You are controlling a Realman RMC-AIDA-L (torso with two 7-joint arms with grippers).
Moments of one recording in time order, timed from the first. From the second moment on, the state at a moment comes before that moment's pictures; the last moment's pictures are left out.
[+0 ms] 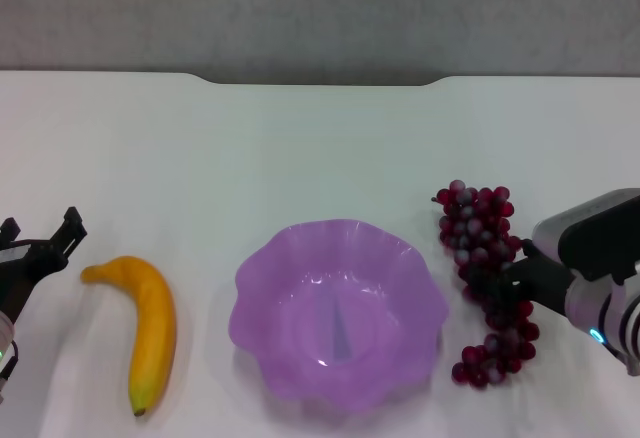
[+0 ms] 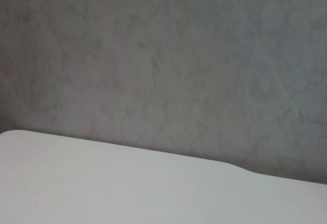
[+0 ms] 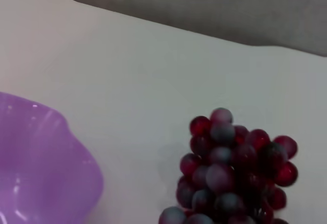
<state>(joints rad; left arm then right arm) -0.39 -2.04 -0.97 -0.23 2.31 0.84 -0.29 0.35 2.01 1.17 0.87 -2.42 0.12 -0.34</state>
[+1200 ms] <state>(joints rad) -0.40 -2.05 -0.96 -0.24 2.32 0.84 -0.29 0.44 2.01 1.11 0.76 -2.35 0.10 -0.34</state>
